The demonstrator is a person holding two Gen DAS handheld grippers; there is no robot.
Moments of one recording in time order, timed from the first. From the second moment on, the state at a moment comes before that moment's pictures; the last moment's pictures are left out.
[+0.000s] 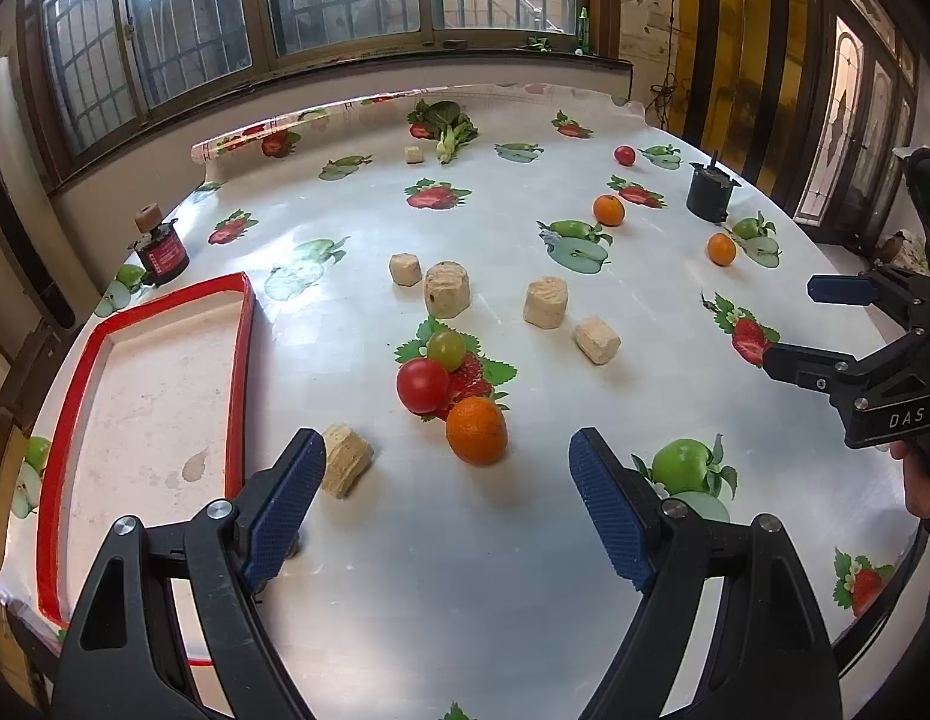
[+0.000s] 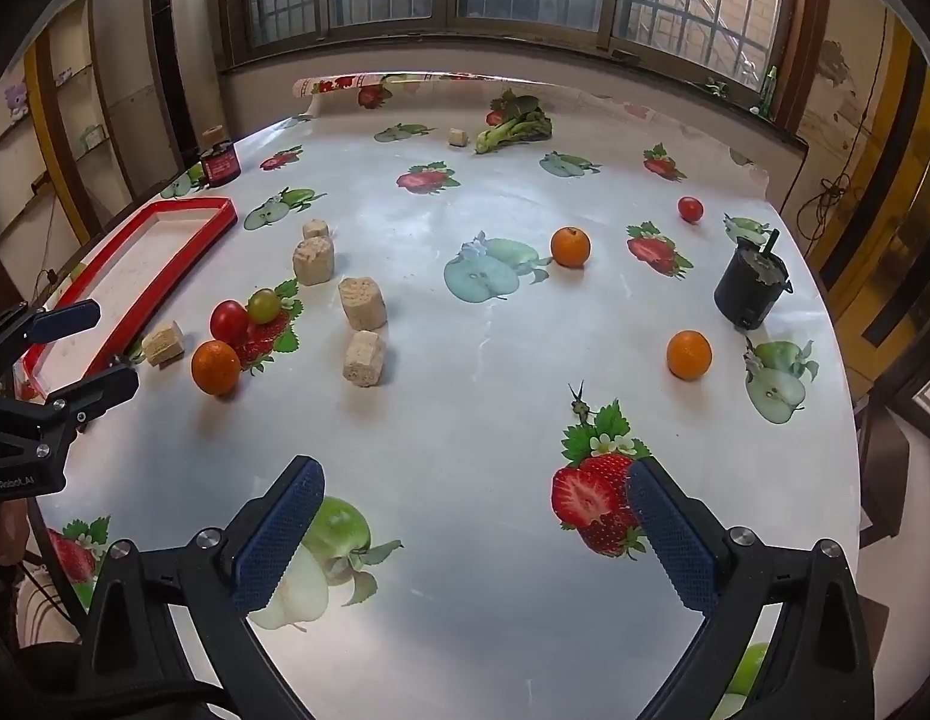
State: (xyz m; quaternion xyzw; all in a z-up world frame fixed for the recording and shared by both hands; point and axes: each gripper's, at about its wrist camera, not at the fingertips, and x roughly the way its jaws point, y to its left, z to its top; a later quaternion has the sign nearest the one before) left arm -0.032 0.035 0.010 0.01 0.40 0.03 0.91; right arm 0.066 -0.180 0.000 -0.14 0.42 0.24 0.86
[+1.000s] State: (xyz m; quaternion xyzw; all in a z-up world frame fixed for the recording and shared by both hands) left arm 0.028 -0.002 -0.009 -0.04 0.44 -0.03 0.89; right arm 0.108 -0.236 -0.025 -0.08 0.45 0.21 0.86
